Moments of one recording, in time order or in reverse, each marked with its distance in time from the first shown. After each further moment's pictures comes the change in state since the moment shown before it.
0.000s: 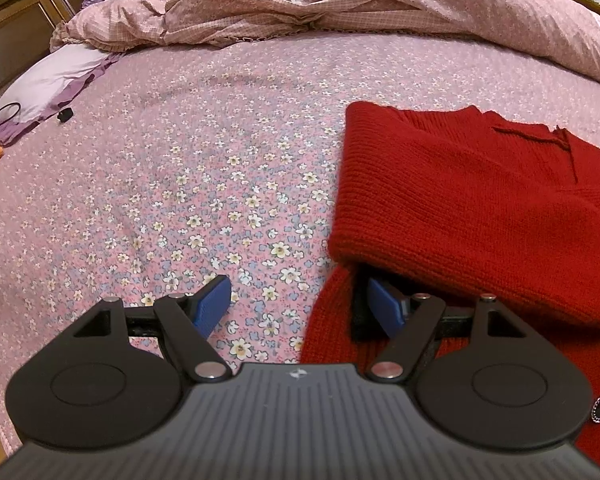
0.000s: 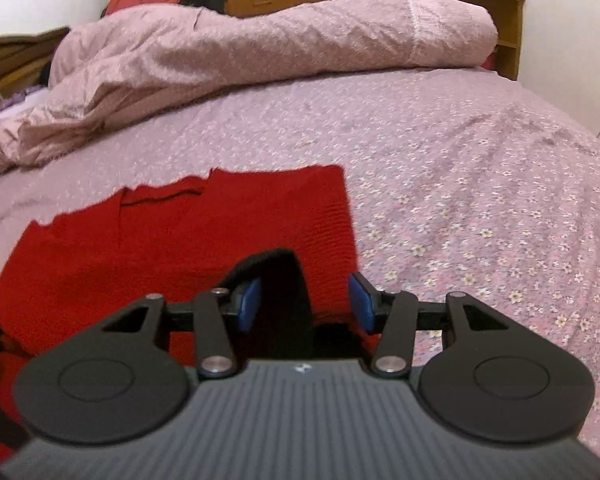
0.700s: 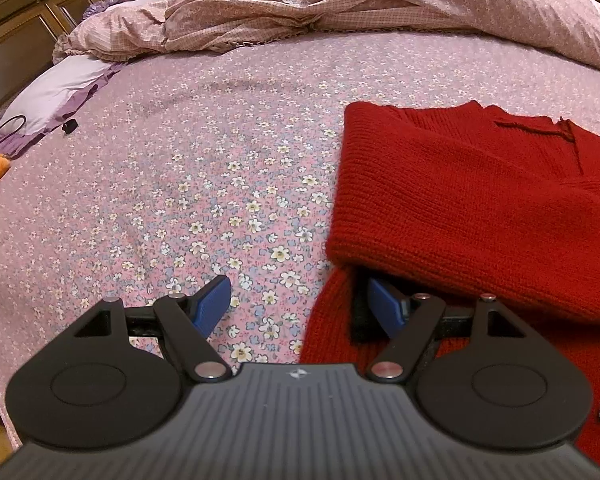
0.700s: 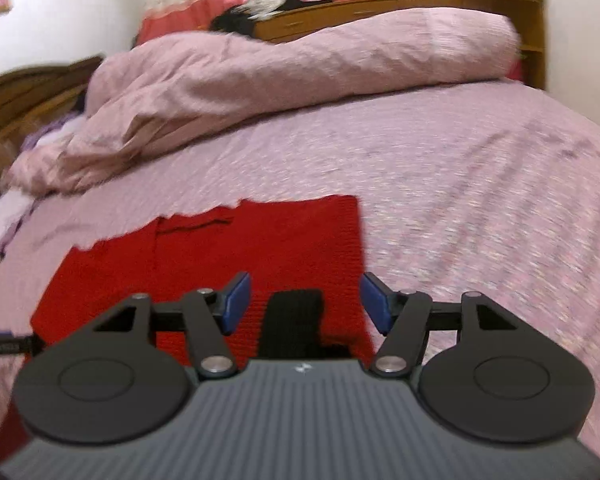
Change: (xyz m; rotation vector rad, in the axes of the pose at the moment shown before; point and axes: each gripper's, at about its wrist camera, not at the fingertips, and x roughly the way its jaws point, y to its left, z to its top) left arm -0.001 -0.007 0.001 0.033 -0.003 0.034; right arm -0.012 -0.017 0.010 -0.014 -0.041 0.158
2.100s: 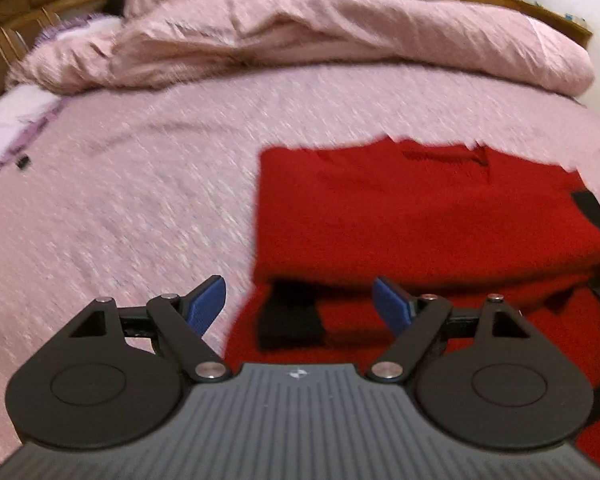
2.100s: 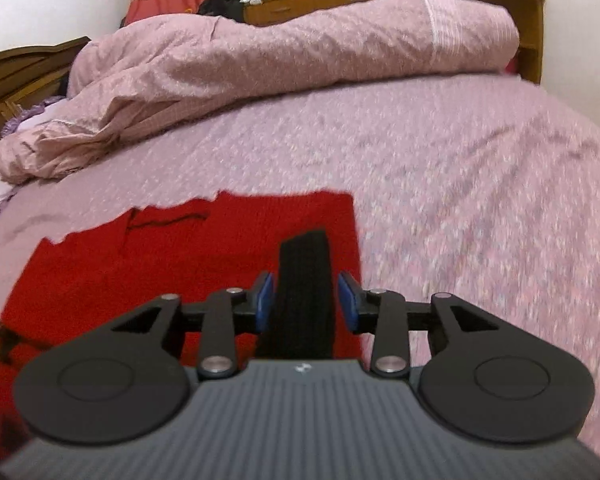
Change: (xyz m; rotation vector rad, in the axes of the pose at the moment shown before) left arm -0.044 -0.026 0.008 0.050 -0.054 -0.193; right arm 0.025 -0.005 0.005 0.014 0.041 -0.055
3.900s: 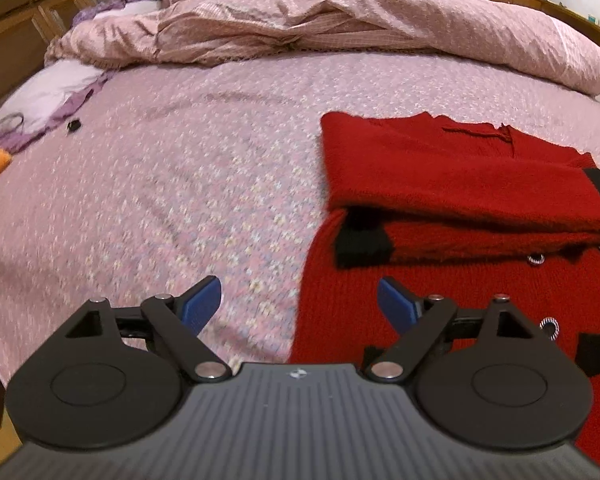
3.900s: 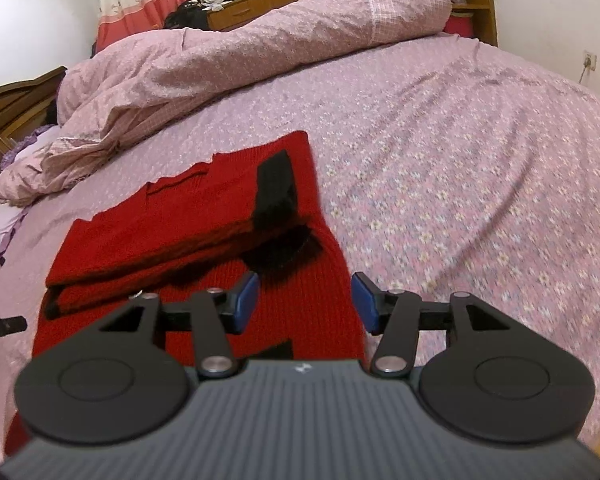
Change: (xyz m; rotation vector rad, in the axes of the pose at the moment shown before) left arm -0.055 0.046 -0.048 -0.060 0.015 0.076; right arm -0.109 -0.012 -0.073 0.159 0.013 -0.044
